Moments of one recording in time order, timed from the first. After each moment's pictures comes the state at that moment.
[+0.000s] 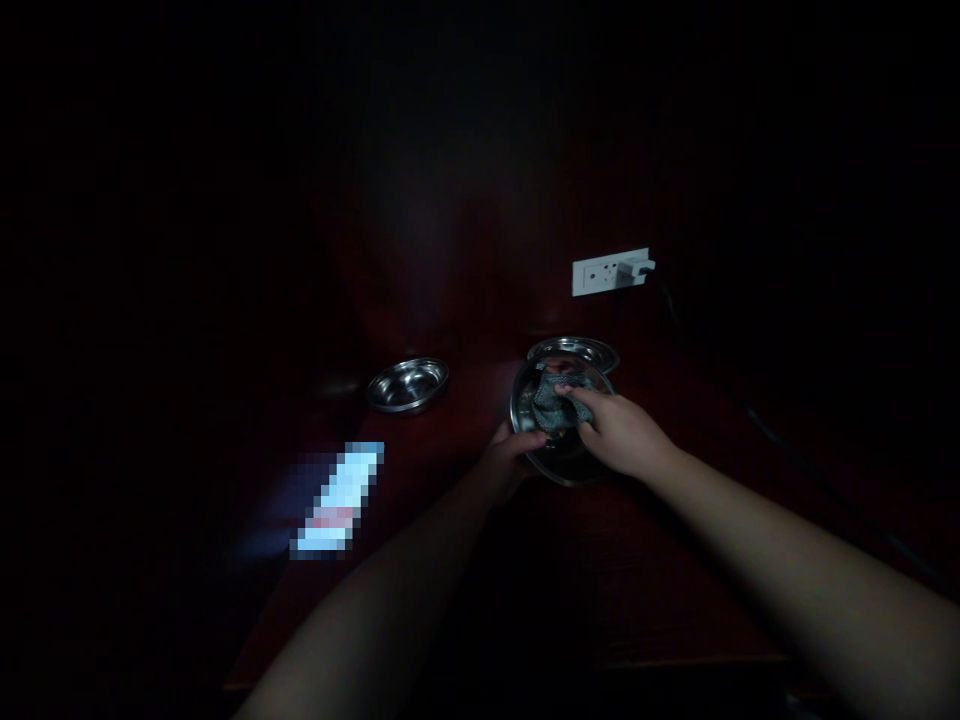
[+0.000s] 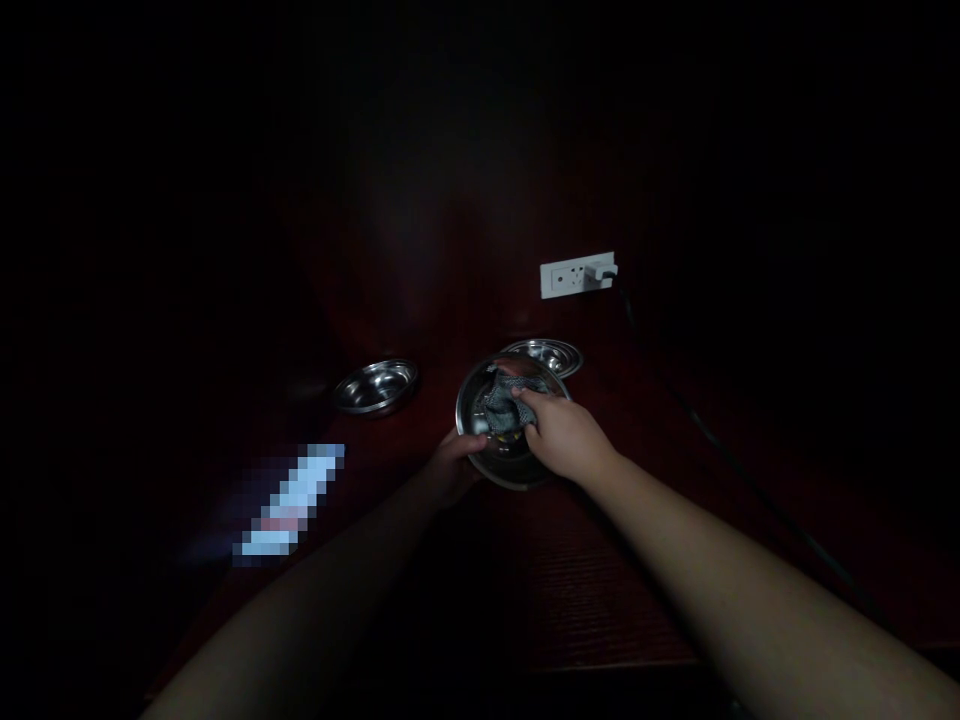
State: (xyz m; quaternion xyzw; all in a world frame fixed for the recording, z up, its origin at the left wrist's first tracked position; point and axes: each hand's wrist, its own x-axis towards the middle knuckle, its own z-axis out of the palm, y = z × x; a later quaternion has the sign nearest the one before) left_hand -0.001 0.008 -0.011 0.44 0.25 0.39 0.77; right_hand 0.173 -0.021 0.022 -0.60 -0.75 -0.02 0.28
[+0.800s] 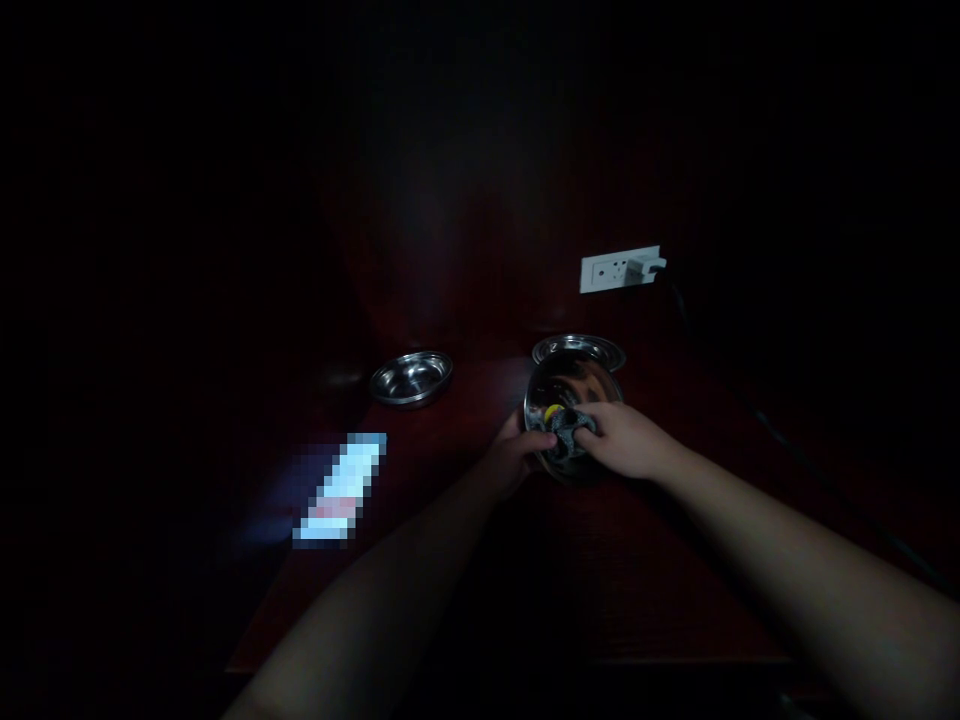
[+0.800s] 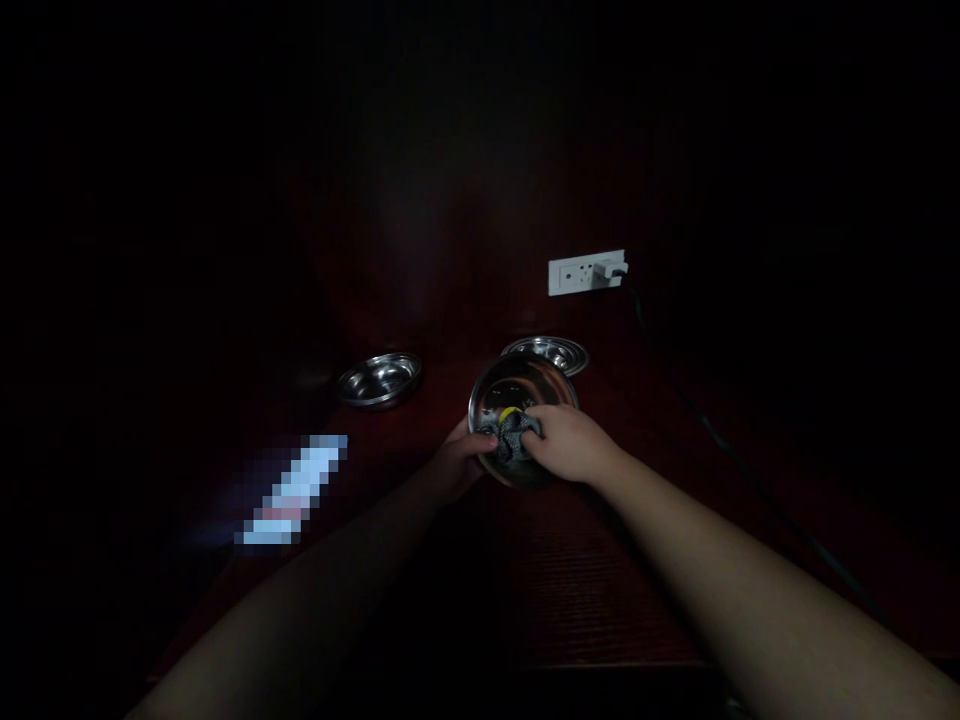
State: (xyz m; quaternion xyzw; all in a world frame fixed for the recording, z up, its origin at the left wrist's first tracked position) left_hand 0.003 0.007 -0.010 0.45 0.23 0.41 0.76; right_hand 0.173 -0.022 0.028 -0.58 -0.78 0.10 0.21
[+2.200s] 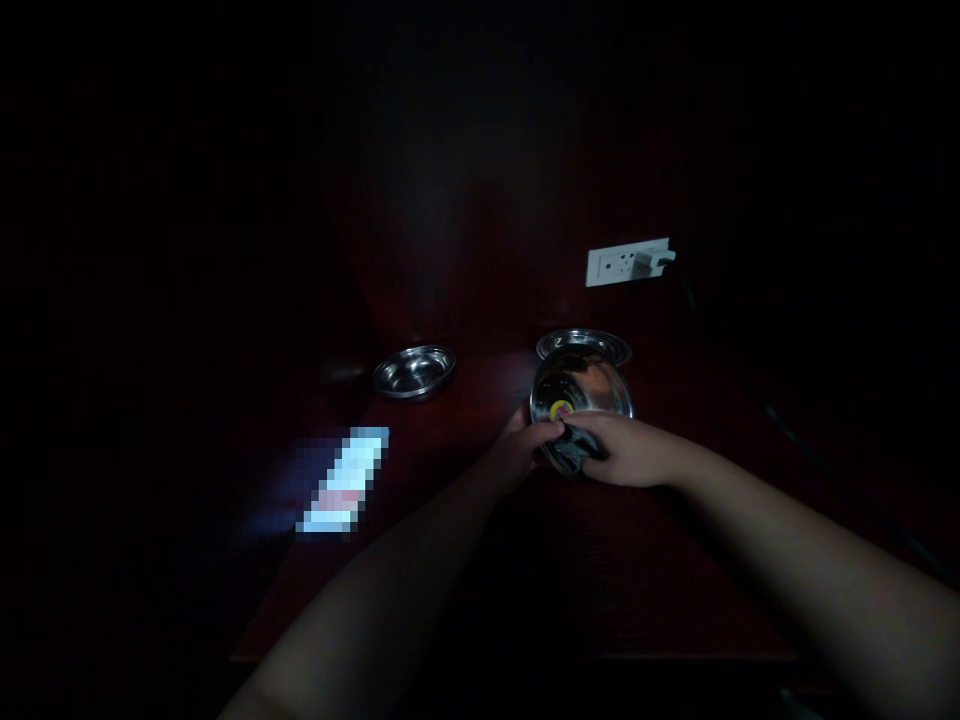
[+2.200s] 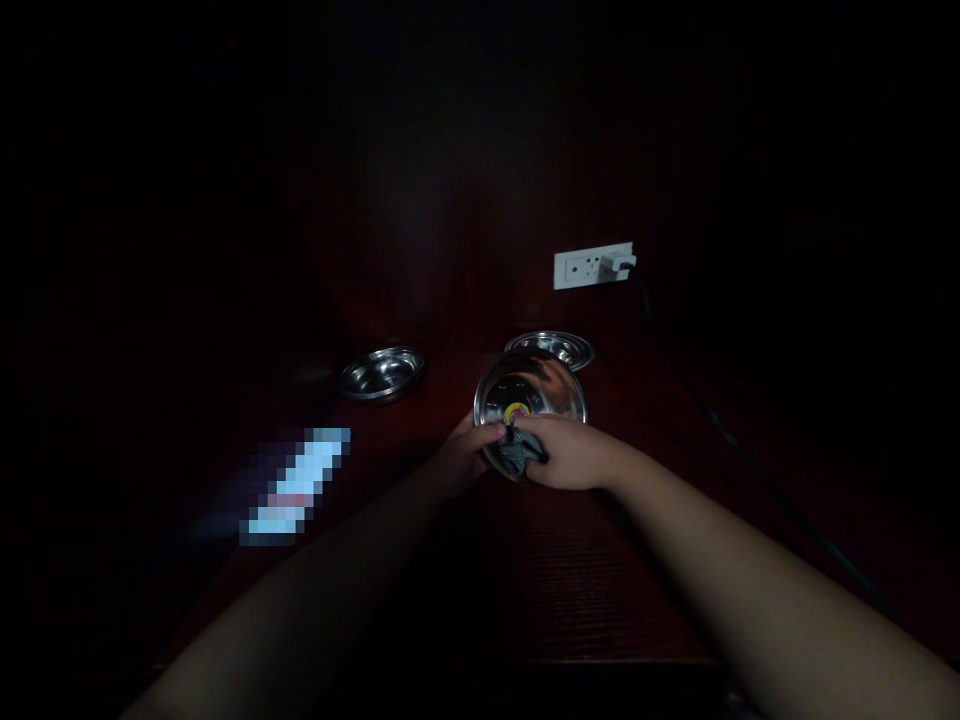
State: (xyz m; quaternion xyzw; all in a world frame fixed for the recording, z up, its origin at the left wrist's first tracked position) left_hand 0.006 0.010 -0.013 0.46 0.23 0.41 0.75; right_hand 0.178 -0.023 0.021 -0.41 -0.87 0.16 0.21
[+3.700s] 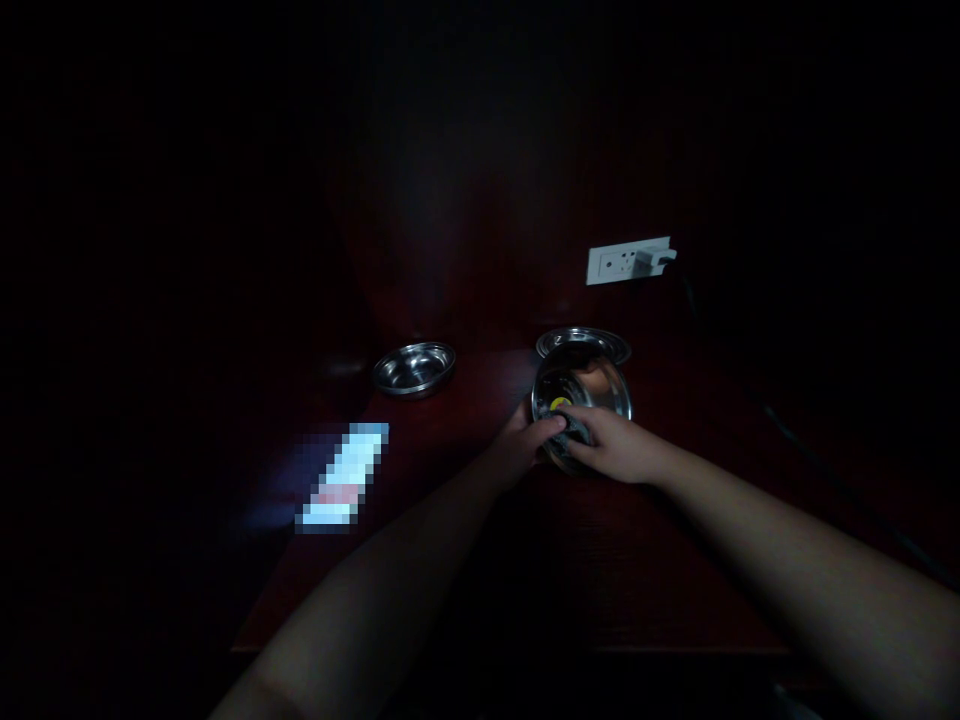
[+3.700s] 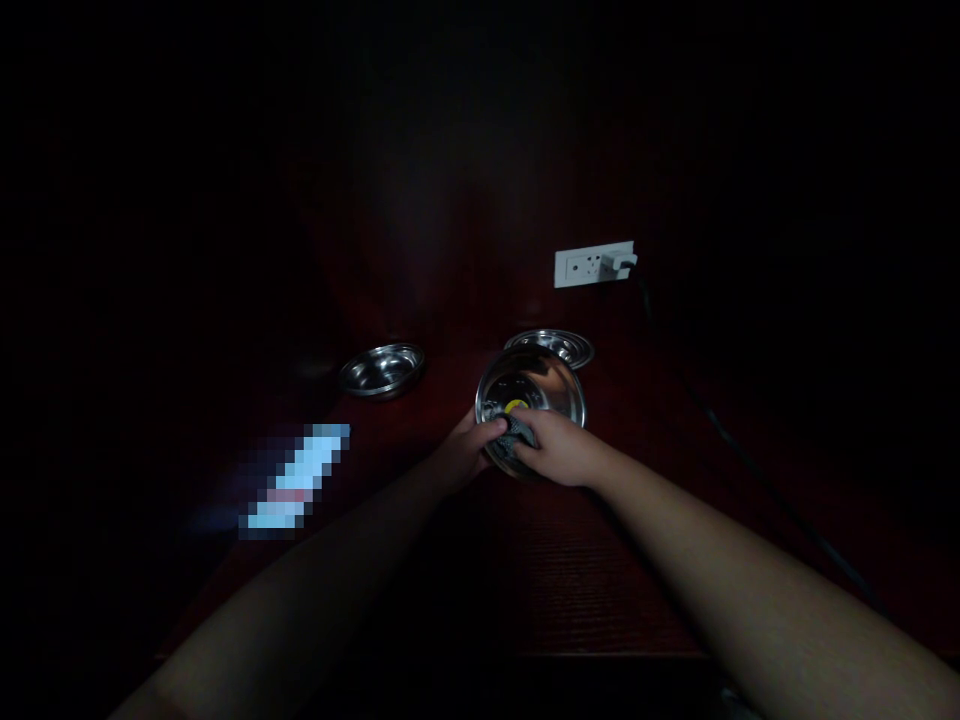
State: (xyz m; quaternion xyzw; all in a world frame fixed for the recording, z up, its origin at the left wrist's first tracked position) left_hand 0.009 0.007 -0.011 0.48 0.24 0.41 0.74; right_hand 0.170 -0.016 0.005 -0.44 -0.83 0.21 0.29
